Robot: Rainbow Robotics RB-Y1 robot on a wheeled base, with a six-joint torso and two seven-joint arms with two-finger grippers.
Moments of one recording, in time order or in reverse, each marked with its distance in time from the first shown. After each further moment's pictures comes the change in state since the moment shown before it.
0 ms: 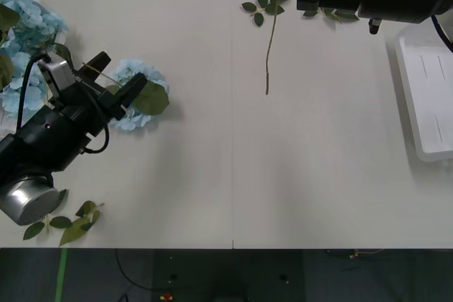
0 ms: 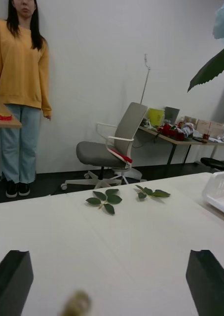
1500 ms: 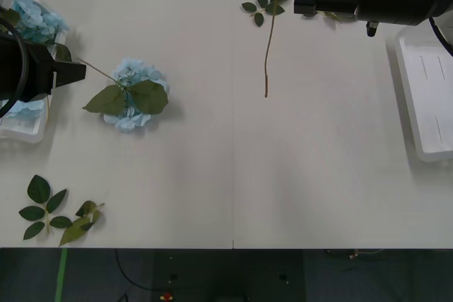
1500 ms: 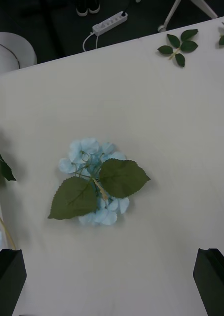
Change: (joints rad) right arm 0.000 0.000 0.011 -0.006 0.007 -0.003 -0.005; left arm 0.027 0.226 0.776 -0.837 0.286 1.863 0.305
